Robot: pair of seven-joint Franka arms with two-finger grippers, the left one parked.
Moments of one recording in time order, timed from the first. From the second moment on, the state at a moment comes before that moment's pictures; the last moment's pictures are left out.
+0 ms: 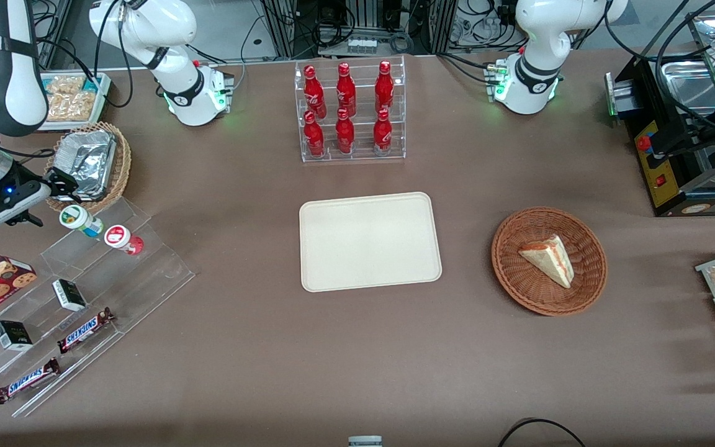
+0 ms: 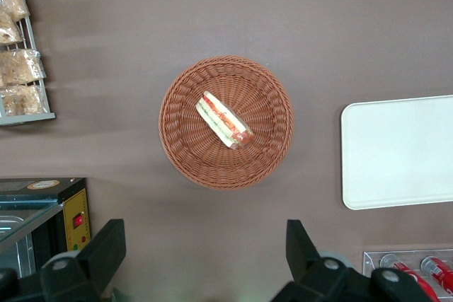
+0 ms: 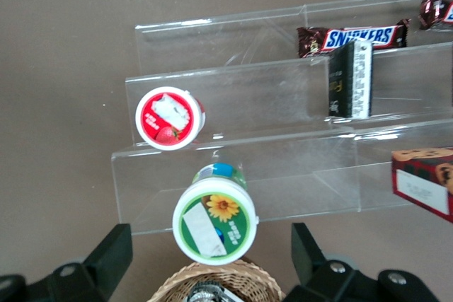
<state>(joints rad) -0.07 -0.18 -0.26 -2.32 0.01 2.19 -0.95</state>
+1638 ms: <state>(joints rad) -0.07 -0.17 -0.26 -2.41 0.01 2.34 -0.95</state>
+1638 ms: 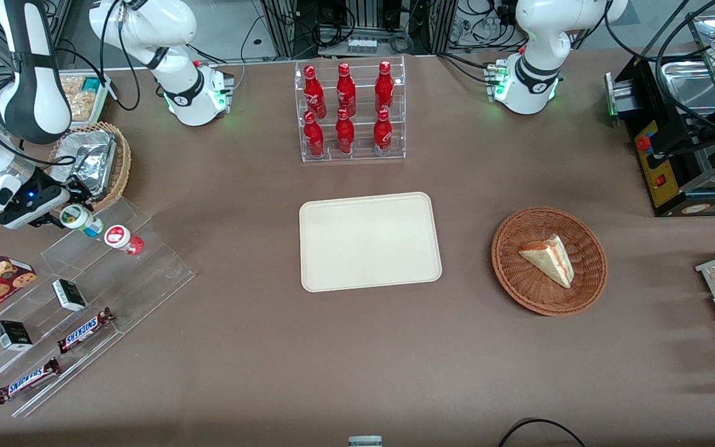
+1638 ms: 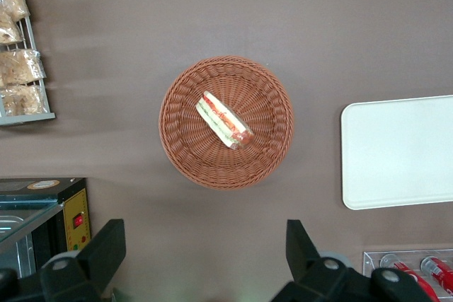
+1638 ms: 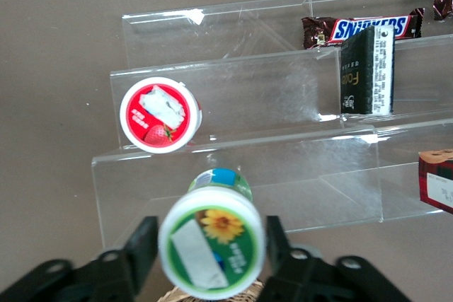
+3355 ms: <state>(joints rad) 0.68 0.00 -0.23 -1.85 0.02 1.81 0.19</state>
